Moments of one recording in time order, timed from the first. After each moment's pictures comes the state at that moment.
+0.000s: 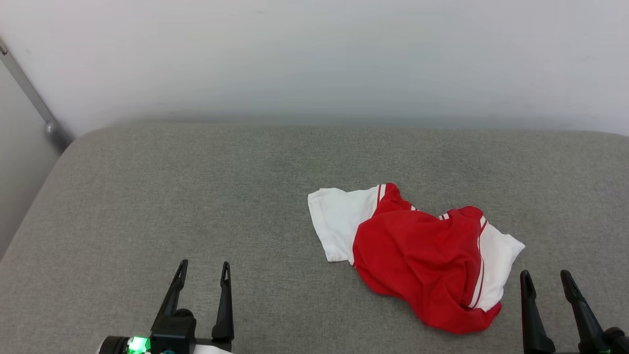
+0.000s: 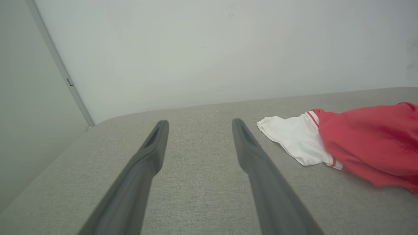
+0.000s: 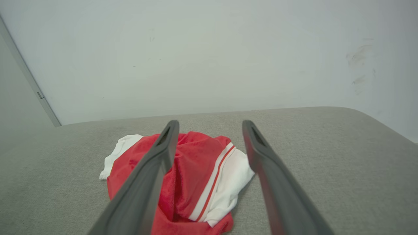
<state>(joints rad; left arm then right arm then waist) 0.07 0.23 -0.30 0.03 -0.17 0.25 -0.26 0.23 -0.05 -0.08 -0.07 0.18 0.13 -0.26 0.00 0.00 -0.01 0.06</state>
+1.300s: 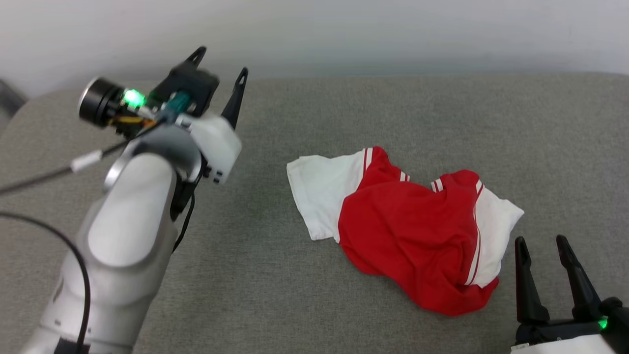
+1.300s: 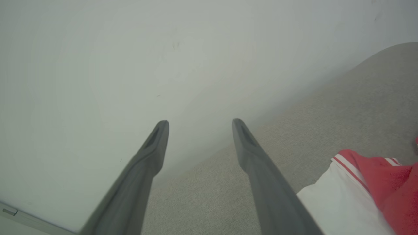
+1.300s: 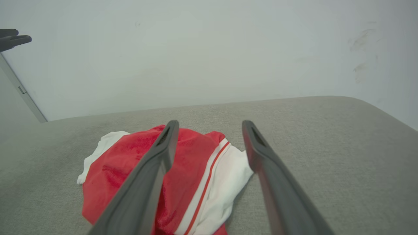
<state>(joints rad) -0.76 0.27 -0.33 0.41 -0.07 -0.12 0.06 0.14 -0.05 -0.05 -0.09 0.18 0.13 -0.26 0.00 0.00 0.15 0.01</state>
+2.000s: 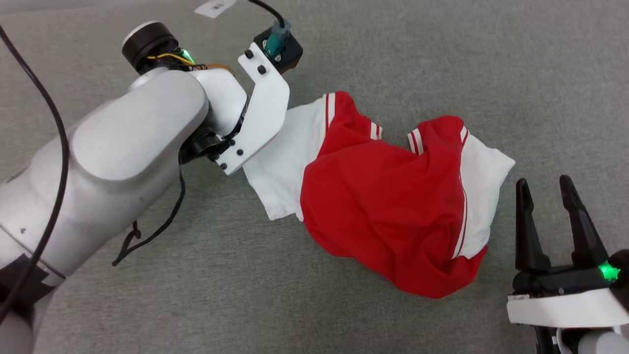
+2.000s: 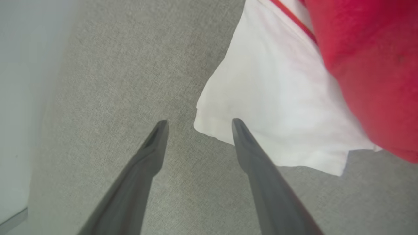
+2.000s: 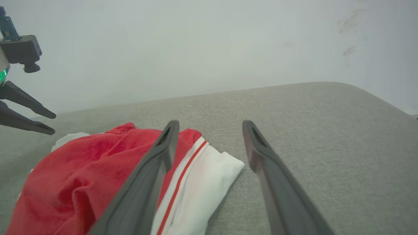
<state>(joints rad) -1.30 0.50 -1.19 0.42 -0.80 -0.13 0.87 -0.01 -0.05 -0.03 -0.13 0.20 0.13 -0.26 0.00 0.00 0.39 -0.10</state>
